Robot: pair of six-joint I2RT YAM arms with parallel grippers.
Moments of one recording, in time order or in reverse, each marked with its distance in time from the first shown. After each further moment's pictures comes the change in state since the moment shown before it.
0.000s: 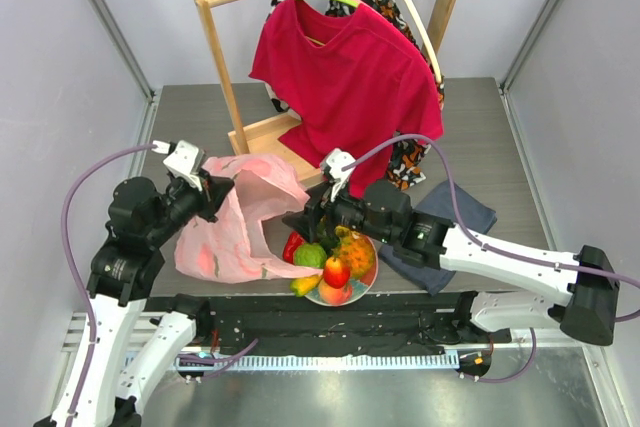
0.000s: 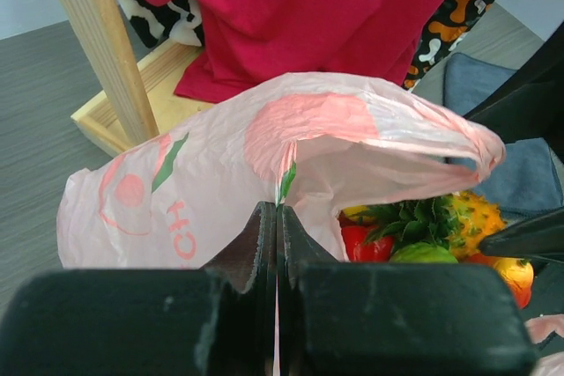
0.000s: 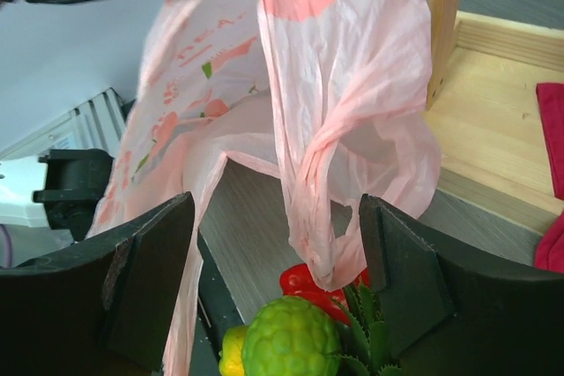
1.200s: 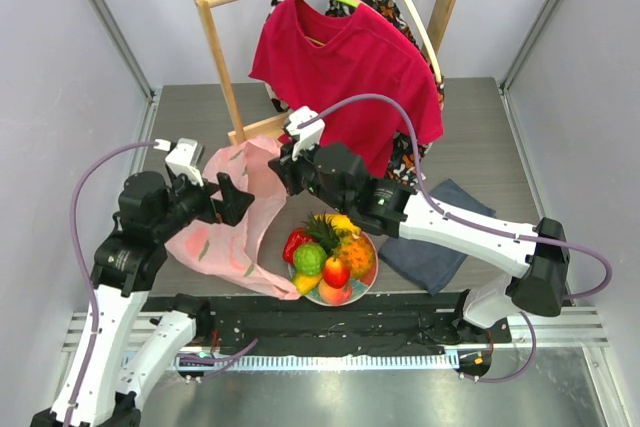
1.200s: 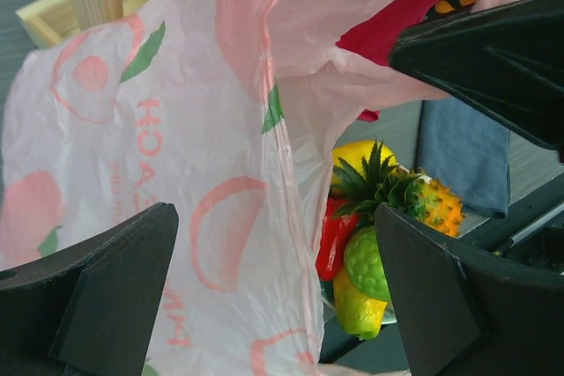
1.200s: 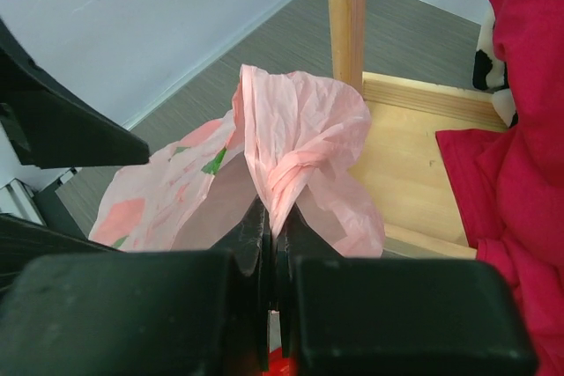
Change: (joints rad) left arm 0.000 0.032 0.019 -0.118 -0.033 -0.174; right arm 0.016 0.316 0.460 -0.190 0.286 -0.043
